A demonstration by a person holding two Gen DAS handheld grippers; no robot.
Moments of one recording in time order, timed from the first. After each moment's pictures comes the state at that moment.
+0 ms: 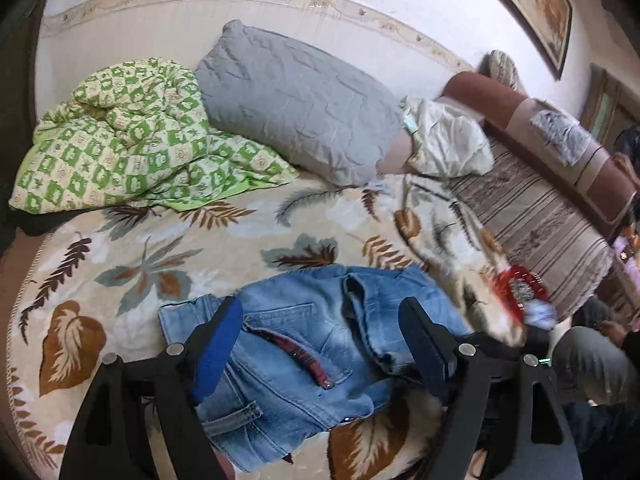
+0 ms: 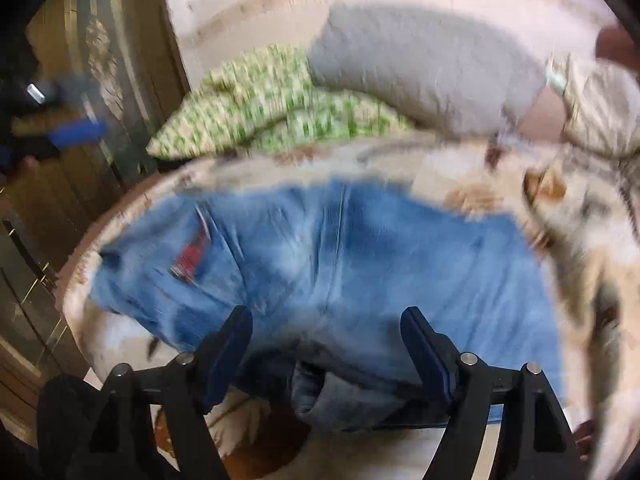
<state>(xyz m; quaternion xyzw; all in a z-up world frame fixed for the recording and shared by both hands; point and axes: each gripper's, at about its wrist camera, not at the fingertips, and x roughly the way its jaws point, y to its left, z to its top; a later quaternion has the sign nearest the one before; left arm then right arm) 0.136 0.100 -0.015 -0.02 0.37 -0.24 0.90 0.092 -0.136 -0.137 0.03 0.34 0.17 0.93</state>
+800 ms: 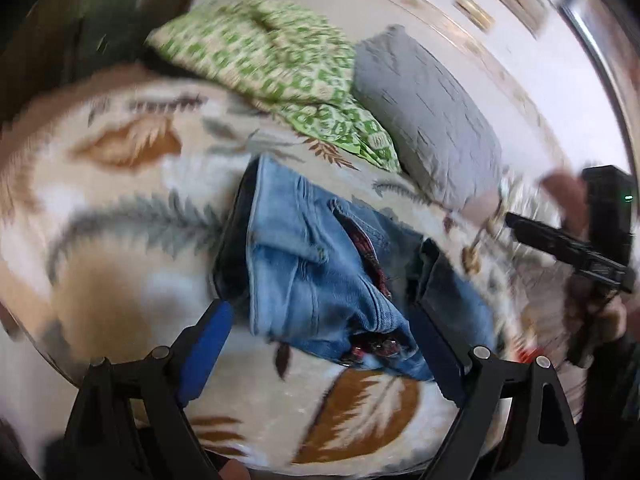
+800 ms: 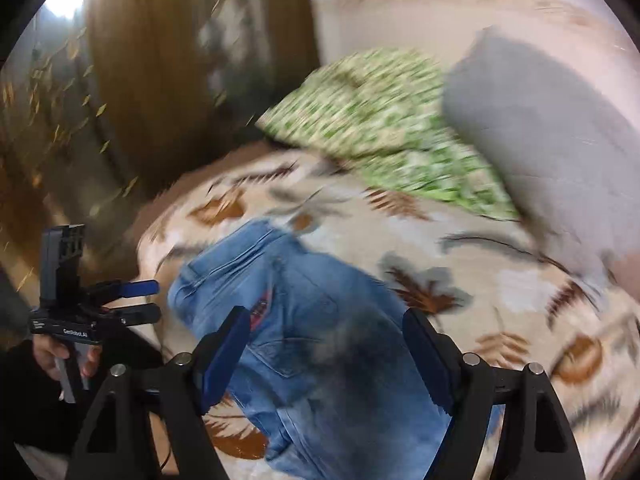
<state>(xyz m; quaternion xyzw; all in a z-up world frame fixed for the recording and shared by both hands) 0.052 0.154 -0.122 -0.26 0.37 -0.07 0.89 0.199 -0.115 -0.029 -0.12 0.38 0.41 0.82</state>
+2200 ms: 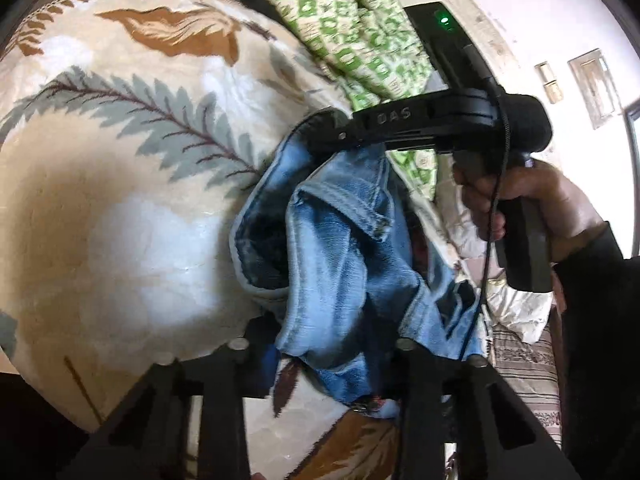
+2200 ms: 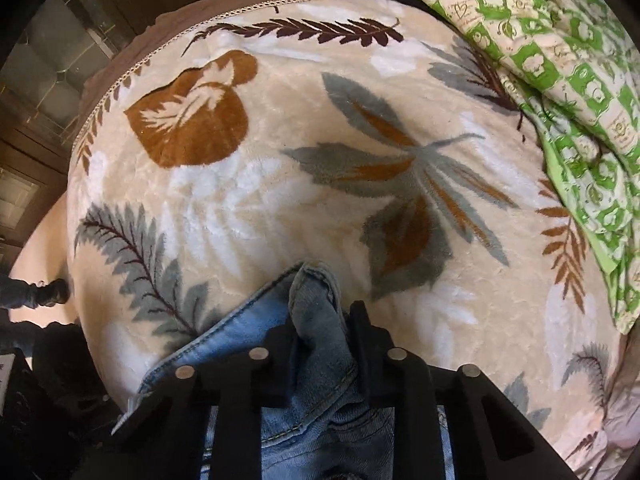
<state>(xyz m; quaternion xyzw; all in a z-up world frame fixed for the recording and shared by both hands) 0.080 0.171 -0.179 -0.40 0.36 -0.04 0.84 0.307 0.167 -0.162 -0.34 0.54 0.41 0.65</state>
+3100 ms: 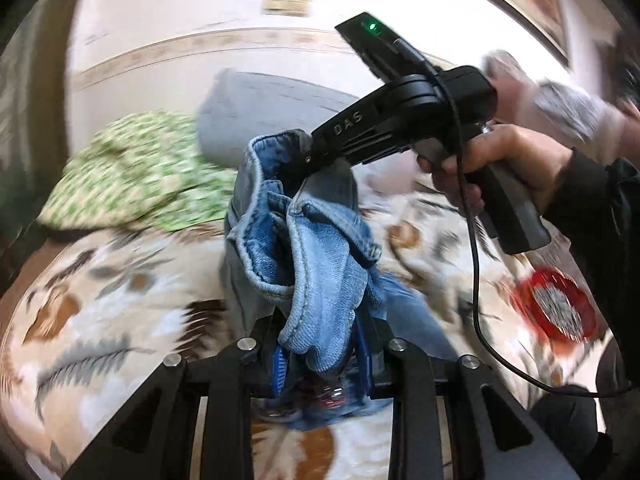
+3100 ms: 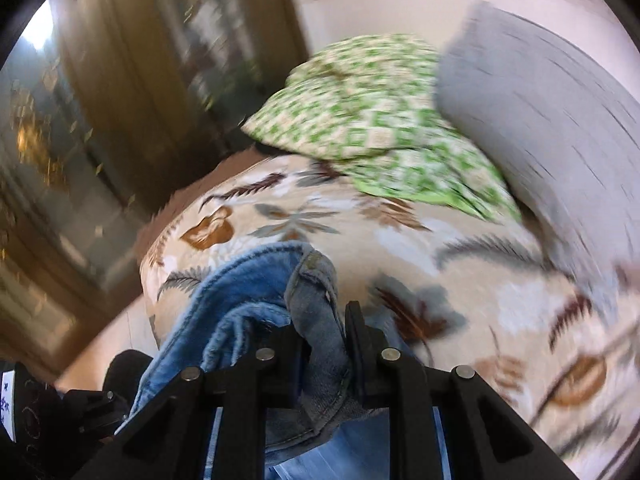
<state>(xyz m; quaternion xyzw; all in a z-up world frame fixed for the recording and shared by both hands) 0.030 -0.036 -0.048 0.04 0.26 -0.18 0.95 0.257 -0.139 -0.012 -0.05 0.41 0.39 0.82</state>
